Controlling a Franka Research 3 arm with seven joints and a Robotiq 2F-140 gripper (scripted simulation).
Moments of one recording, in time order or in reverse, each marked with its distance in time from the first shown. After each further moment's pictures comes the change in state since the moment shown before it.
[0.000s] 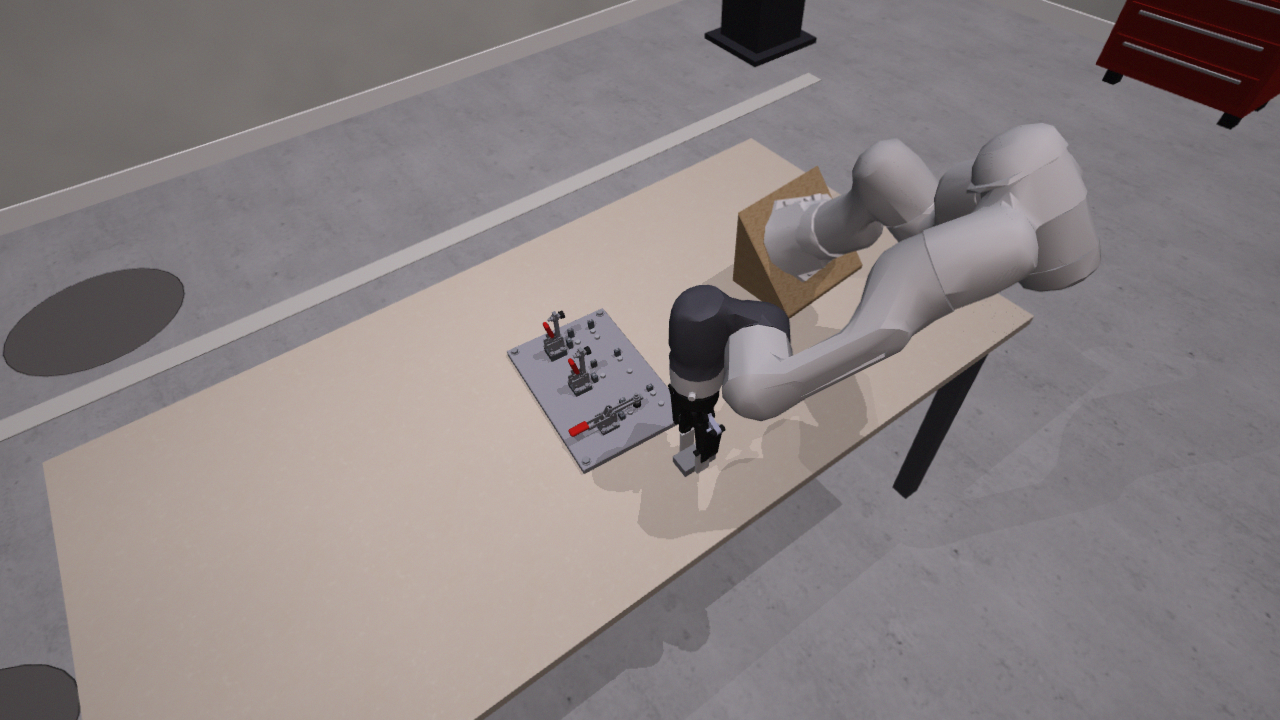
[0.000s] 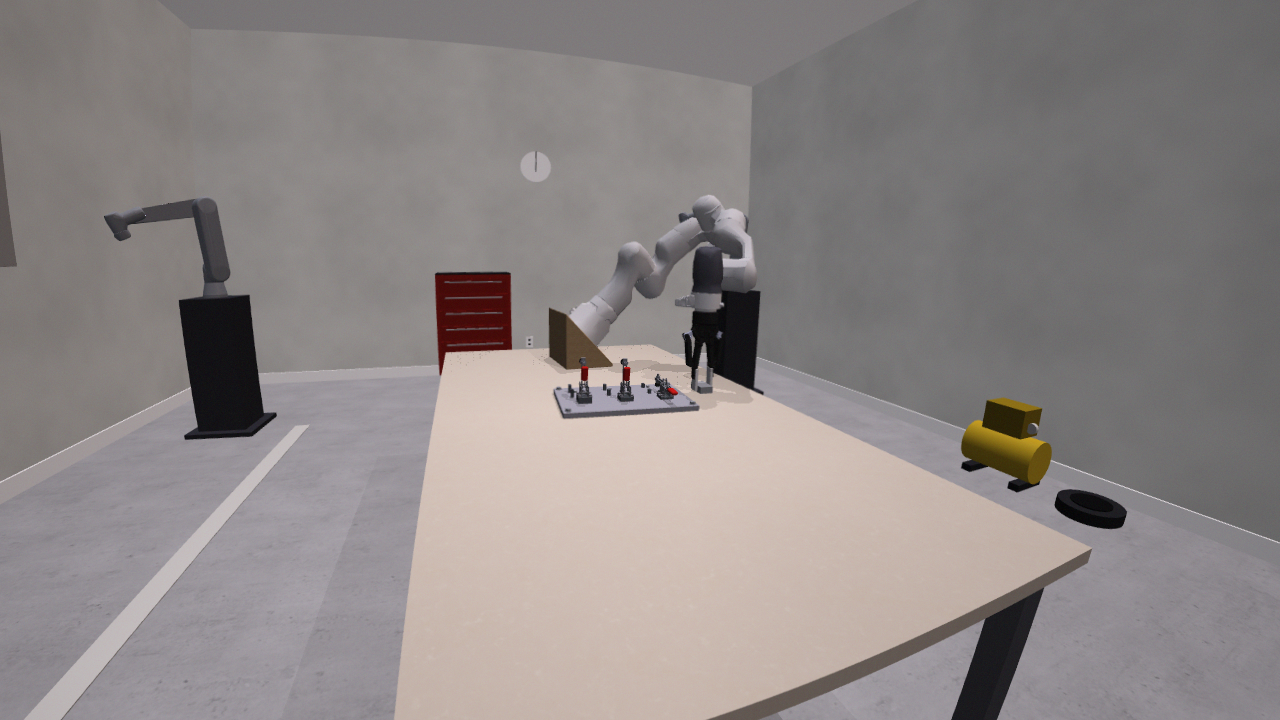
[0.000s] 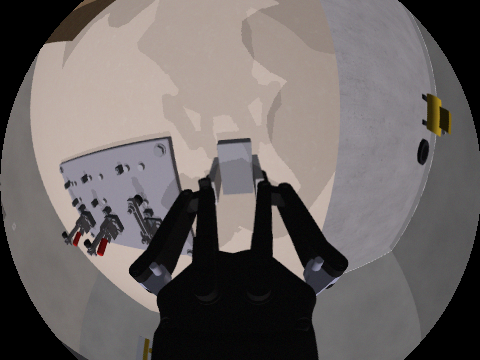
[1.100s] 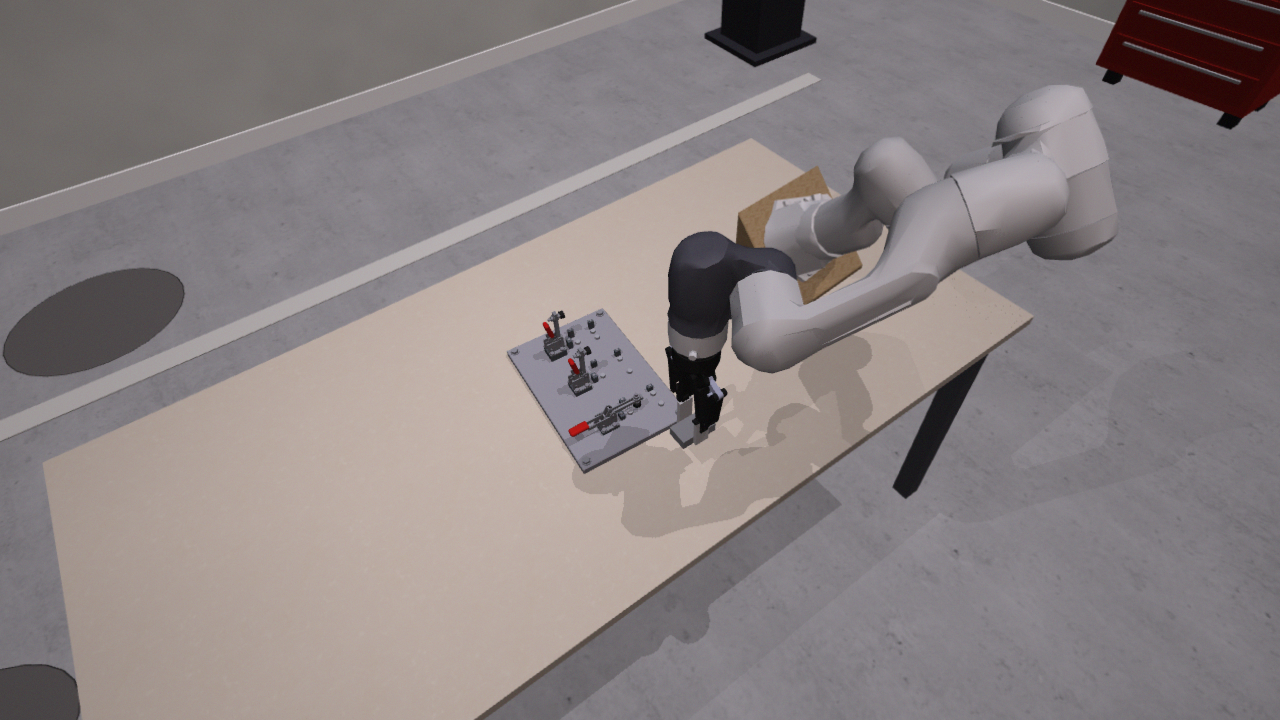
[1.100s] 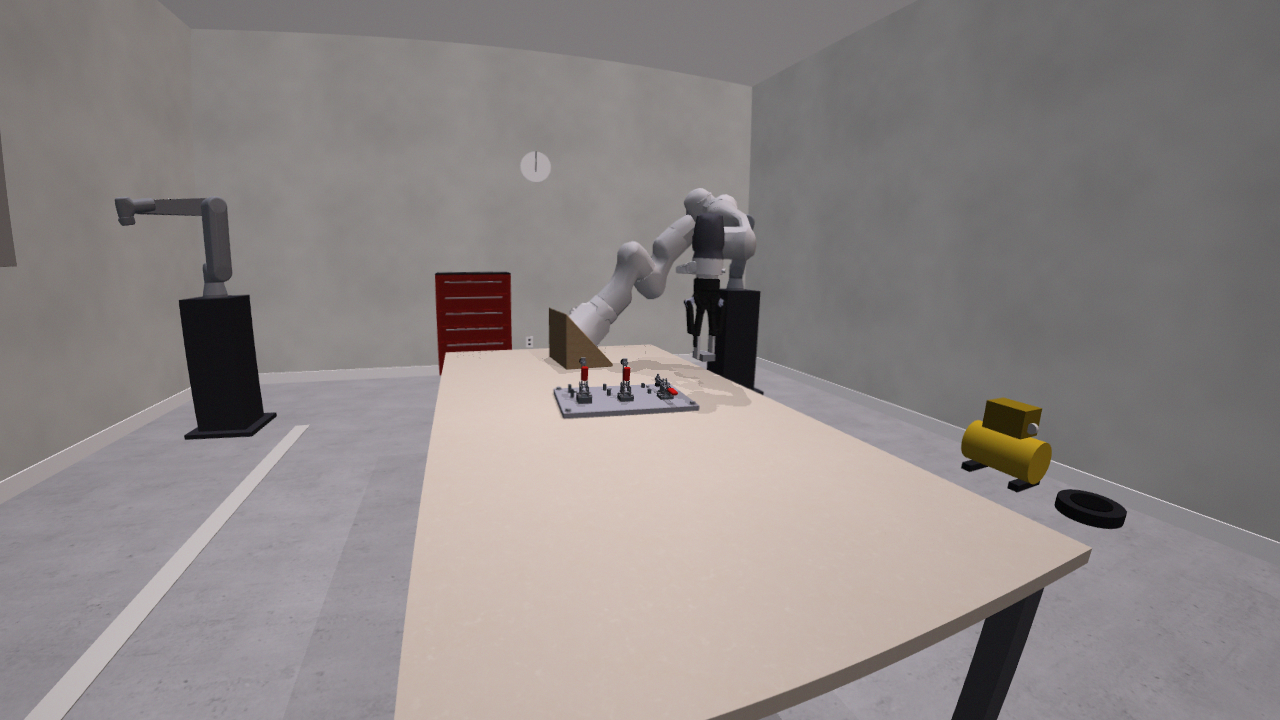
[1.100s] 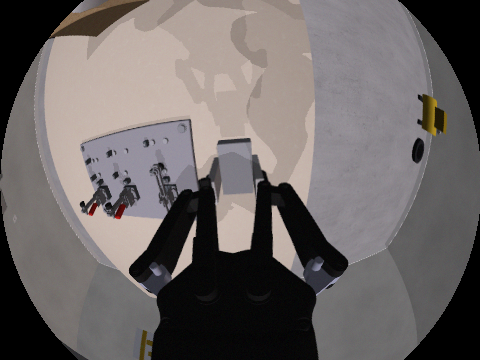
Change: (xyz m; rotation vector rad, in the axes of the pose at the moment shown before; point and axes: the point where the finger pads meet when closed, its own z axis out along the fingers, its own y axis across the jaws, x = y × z) arm -0.005 -0.001 -0.096 0.002 -0.015 -0.019
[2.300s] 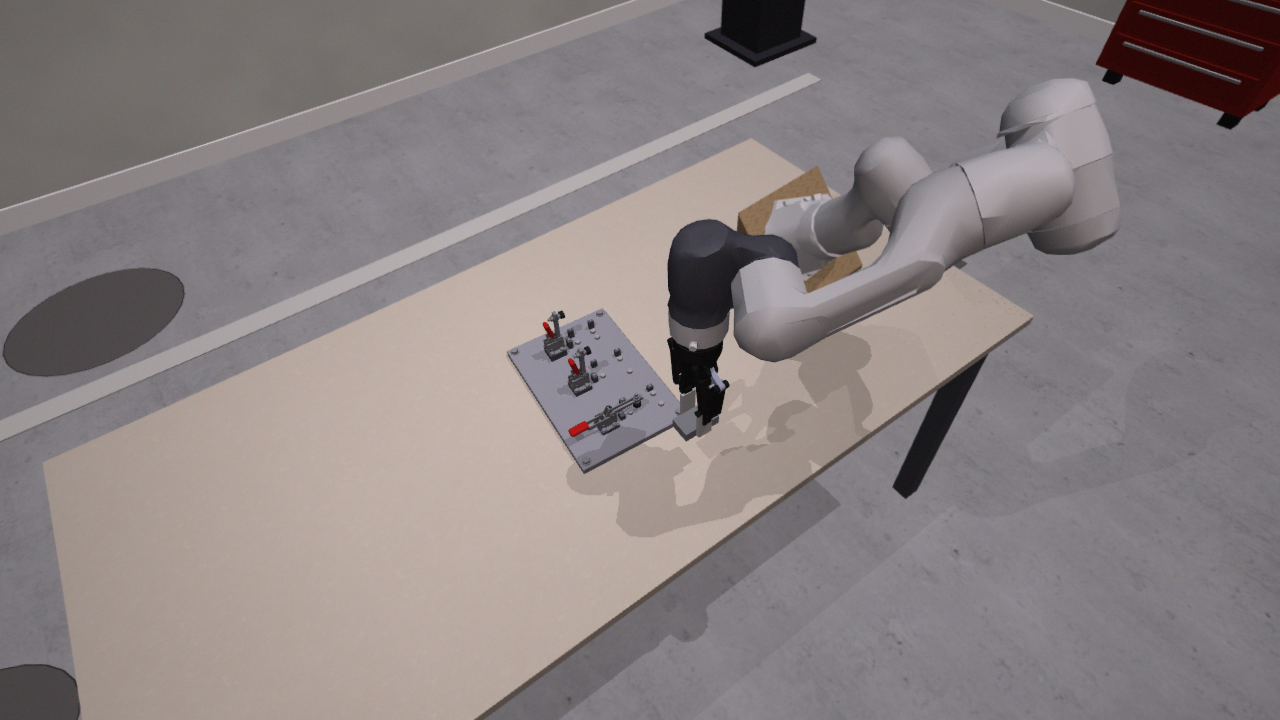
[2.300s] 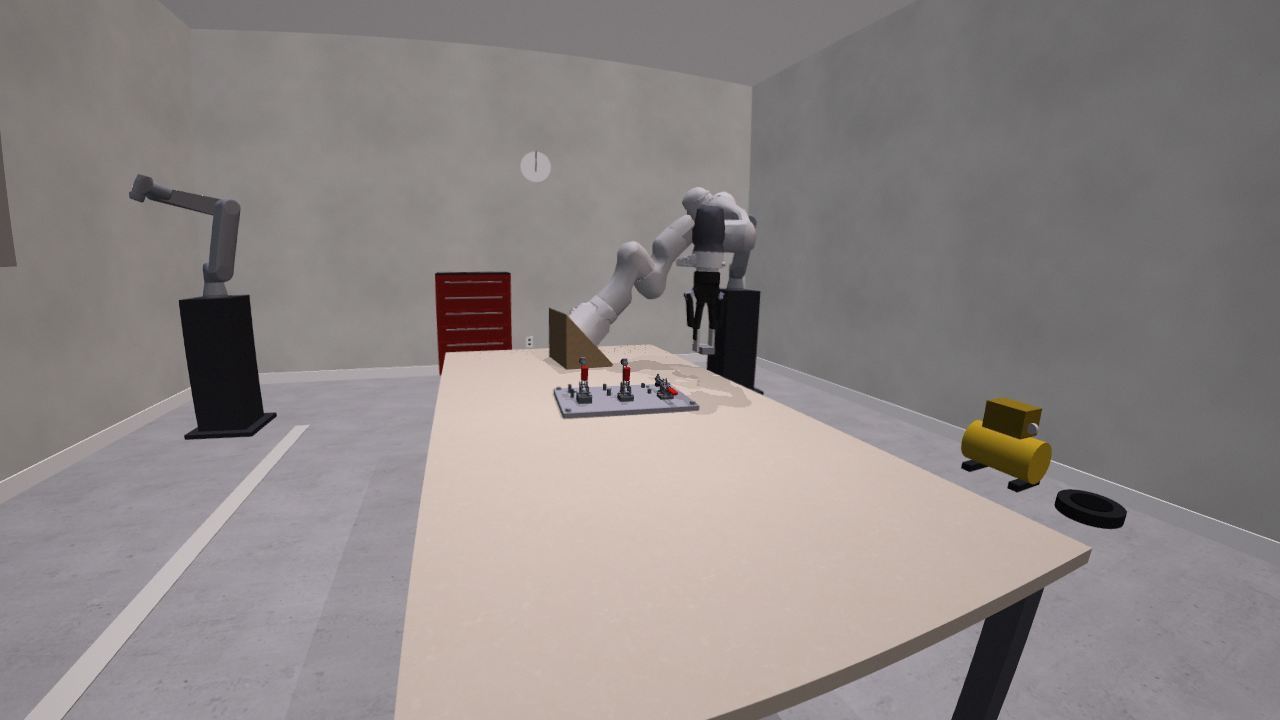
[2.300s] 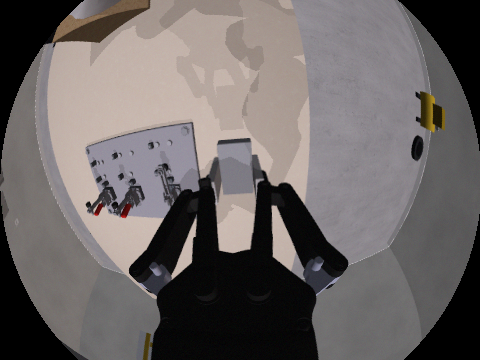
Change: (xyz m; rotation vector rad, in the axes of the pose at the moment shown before) arm 0.005 0.001 -0.020 -0.003 0.018 0.021
